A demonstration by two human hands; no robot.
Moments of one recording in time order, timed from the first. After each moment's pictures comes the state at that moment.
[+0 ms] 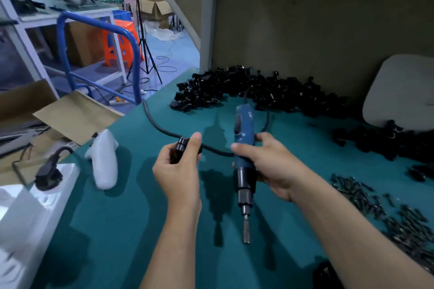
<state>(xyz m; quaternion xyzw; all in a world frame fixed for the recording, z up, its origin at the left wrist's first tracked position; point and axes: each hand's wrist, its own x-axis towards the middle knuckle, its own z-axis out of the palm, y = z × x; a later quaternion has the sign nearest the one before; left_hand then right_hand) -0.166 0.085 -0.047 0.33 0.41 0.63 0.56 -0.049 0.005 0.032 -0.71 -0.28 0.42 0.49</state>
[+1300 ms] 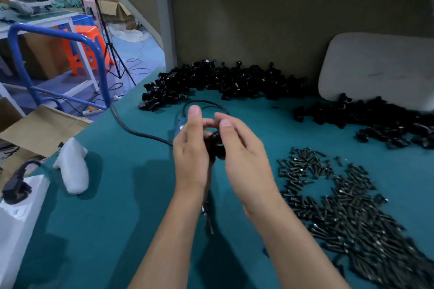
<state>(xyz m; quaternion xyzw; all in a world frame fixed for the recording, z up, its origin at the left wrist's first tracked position) -0.136 0.009 0.024 0.49 0.29 0.50 0.65 -0.097 -0.060 0.047 -0.67 -0.30 0.20 0.64</state>
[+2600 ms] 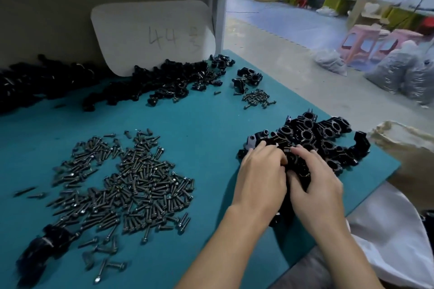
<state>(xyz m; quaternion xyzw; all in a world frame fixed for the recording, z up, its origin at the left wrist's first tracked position) 0.039 -0.399 -0.007 0.90 -0.11 0.11 0.41 0.021 -0.518 -0.012 -0.92 0.02 -0.17 0.36</state>
